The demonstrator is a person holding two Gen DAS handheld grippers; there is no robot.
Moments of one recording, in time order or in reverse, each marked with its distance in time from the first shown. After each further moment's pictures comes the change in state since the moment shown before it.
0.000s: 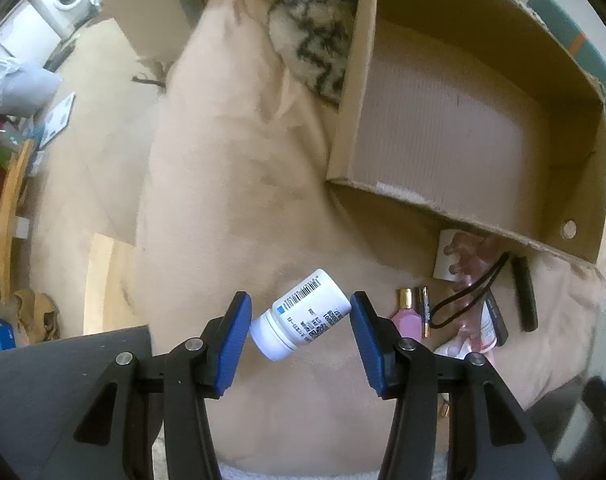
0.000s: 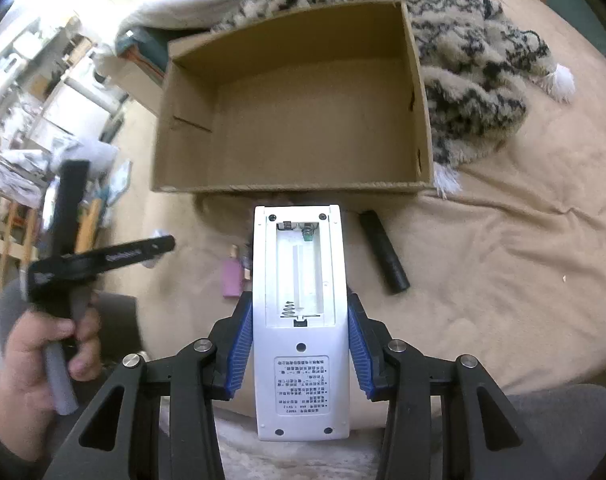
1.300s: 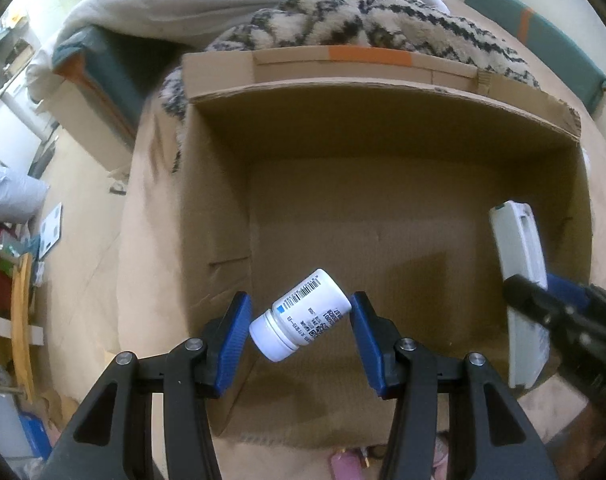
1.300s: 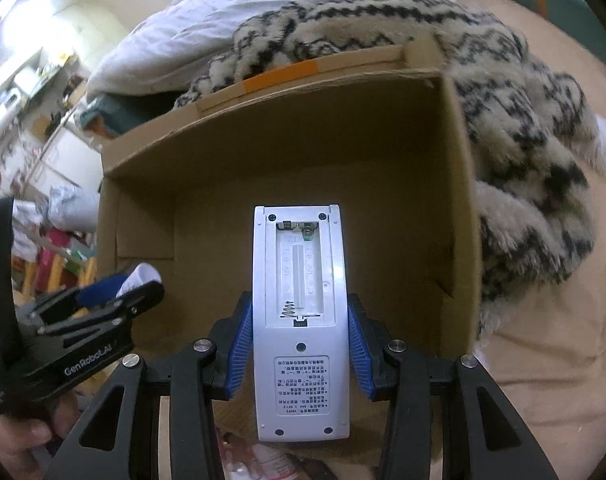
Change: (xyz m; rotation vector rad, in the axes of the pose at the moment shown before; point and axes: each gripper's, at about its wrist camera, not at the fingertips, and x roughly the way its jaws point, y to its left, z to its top) left arm -0.019 -0.095 0.098 0.230 -0.221 0.032; right arm 0.082 -0.027 0.131 0.000 -0.150 -0.026
